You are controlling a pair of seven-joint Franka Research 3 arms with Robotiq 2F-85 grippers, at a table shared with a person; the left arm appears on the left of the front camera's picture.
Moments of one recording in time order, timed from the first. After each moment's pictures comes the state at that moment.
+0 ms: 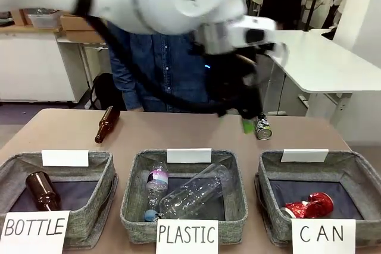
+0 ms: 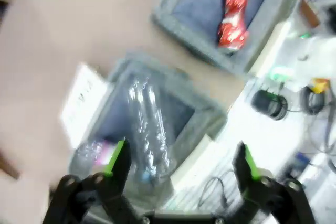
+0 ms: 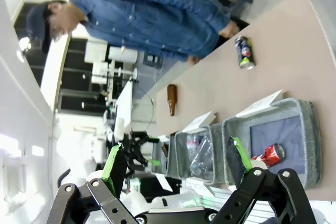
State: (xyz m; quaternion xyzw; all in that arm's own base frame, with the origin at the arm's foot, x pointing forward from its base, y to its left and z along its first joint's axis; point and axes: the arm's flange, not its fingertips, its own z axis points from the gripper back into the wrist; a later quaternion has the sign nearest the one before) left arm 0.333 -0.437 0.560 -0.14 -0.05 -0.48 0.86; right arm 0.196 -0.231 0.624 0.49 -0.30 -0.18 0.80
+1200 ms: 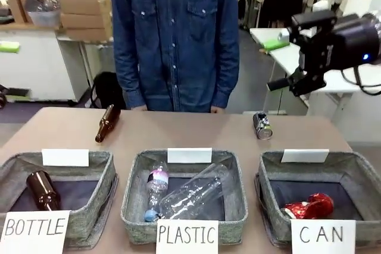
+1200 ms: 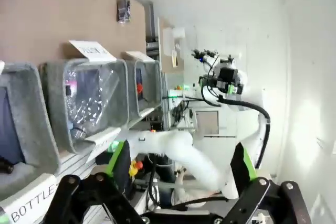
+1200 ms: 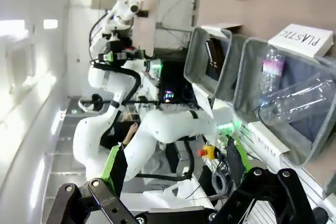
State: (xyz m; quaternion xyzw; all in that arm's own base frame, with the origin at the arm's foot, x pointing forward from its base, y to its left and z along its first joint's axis) left arm 0.276 0.028 0.534 -0.63 -0.13 0.01 0.77; right arm 0.307 0.109 0.564 0.58 -0.06 0.06 0.81
